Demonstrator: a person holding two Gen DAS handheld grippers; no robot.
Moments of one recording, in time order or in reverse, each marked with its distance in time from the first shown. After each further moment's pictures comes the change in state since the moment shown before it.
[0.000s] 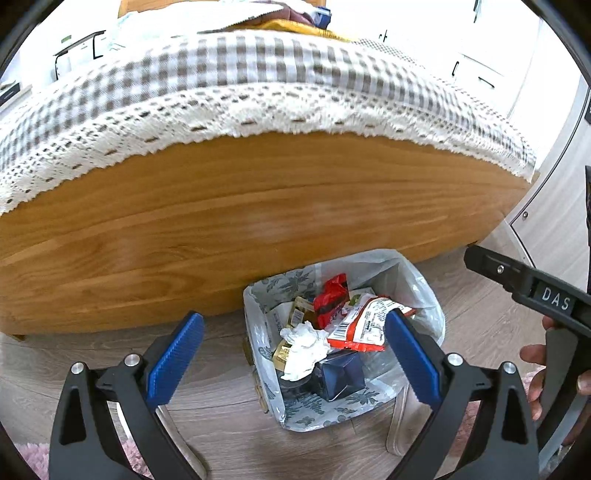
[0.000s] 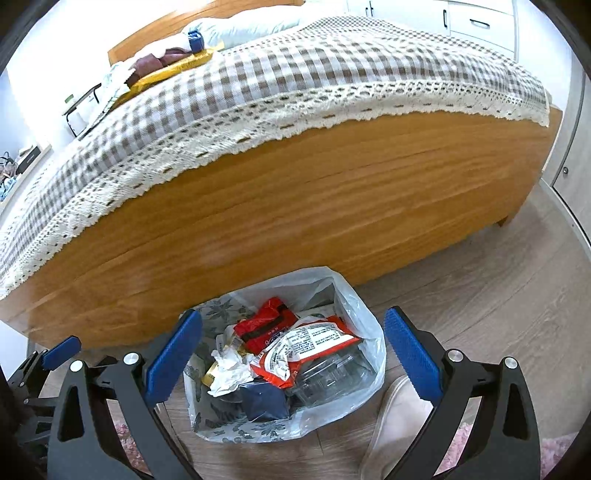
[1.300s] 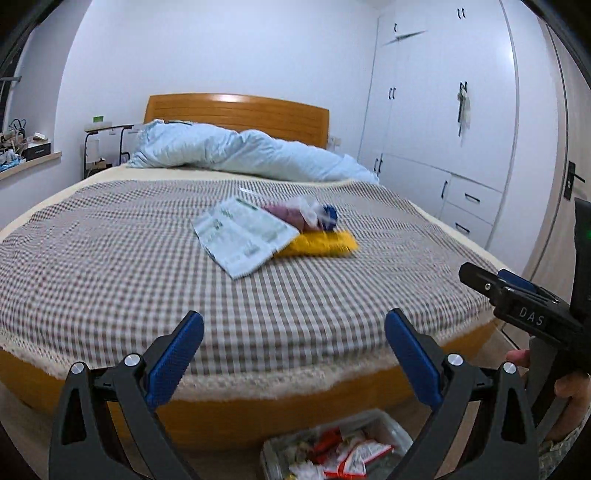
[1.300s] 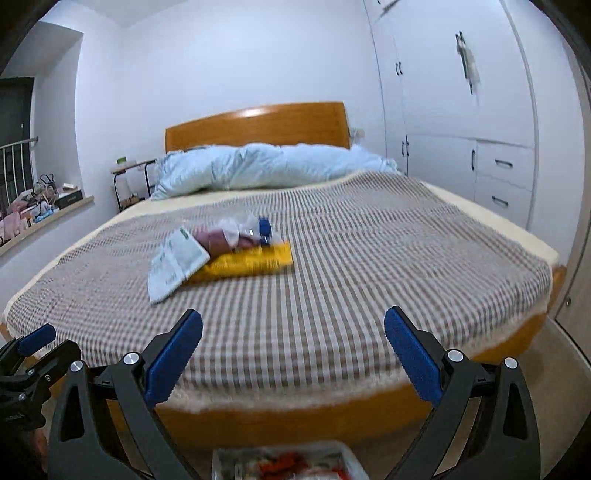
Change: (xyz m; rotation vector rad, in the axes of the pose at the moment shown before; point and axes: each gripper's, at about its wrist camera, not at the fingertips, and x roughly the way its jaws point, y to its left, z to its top) left arm -0.134 0.019 0.119 -0.026 -0.510 0.008; right arm -0.108 0.058 0.128 -0.179 -0.506 0.060
